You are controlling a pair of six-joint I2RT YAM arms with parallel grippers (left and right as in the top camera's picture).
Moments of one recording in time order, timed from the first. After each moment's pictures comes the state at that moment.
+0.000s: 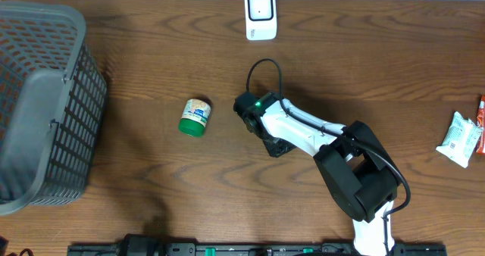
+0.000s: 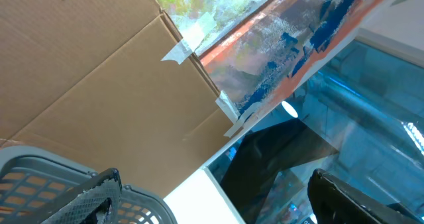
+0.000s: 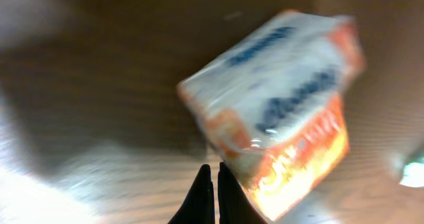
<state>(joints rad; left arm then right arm) -0.11 0.26 1.06 -0.15 -1.00 -0.38 0.71 2.07 1.36 -1.08 0.45 0.36</state>
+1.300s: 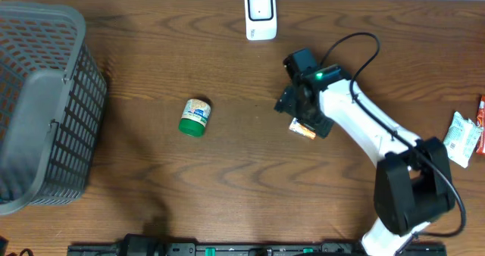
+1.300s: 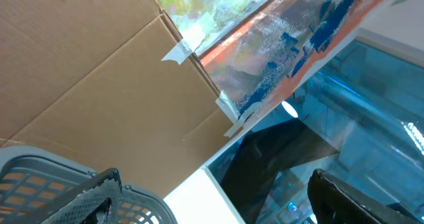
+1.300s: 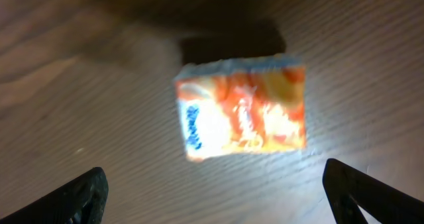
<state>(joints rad) -0.11 0.26 1.06 -0.15 -1.00 -0.38 0.41 1.86 1.35 -0.96 0.01 0.98</state>
